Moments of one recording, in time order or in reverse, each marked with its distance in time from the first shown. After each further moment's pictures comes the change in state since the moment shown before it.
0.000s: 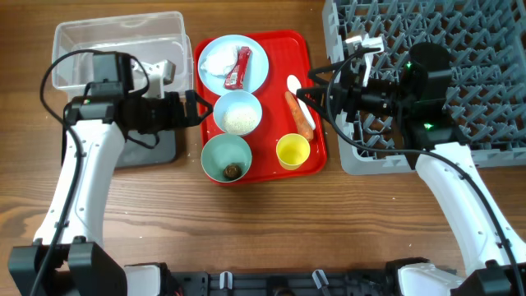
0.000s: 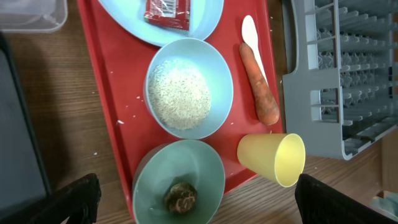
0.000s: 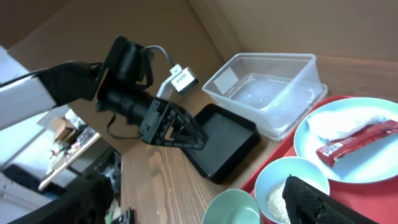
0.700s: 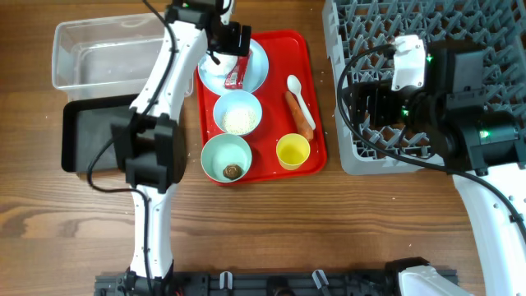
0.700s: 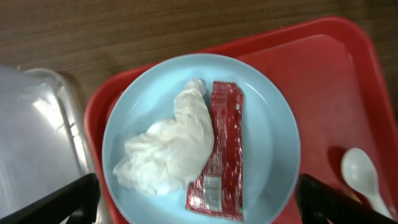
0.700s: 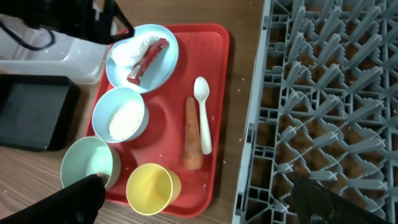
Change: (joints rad) left arm -0.301 0.844 1.033 -0.135 -0.565 0.022; right arm 0.027 -0.113 0.402 -1.014 0.883 -0.267
